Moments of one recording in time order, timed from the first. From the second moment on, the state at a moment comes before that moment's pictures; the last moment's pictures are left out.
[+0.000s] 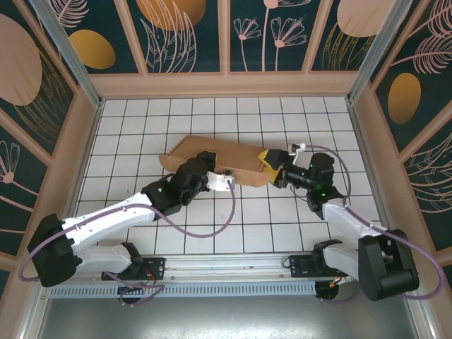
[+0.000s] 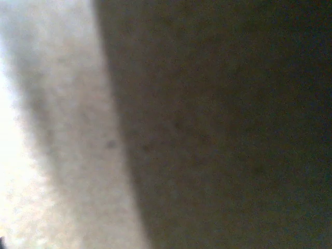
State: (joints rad) left arm -0.95 1.24 0.90 -0.19 -0.40 1.08; right arm 0.24 1.10 0.41 0.50 -0.83 1.27
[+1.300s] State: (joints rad) left arm -0.89 1.81 1.46 -0.97 0.02 0.62; right arm 0.44 0.92 0.72 -0.37 -0.30 0.63
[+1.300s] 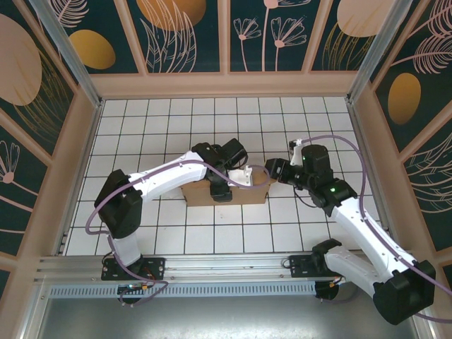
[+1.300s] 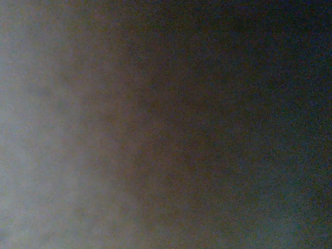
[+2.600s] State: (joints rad) left arm -0.83 1.24 1.13 -0.48 -0.01 0.22; right arm 0.71 0.90 0.60 -0.28 0.13 0.78
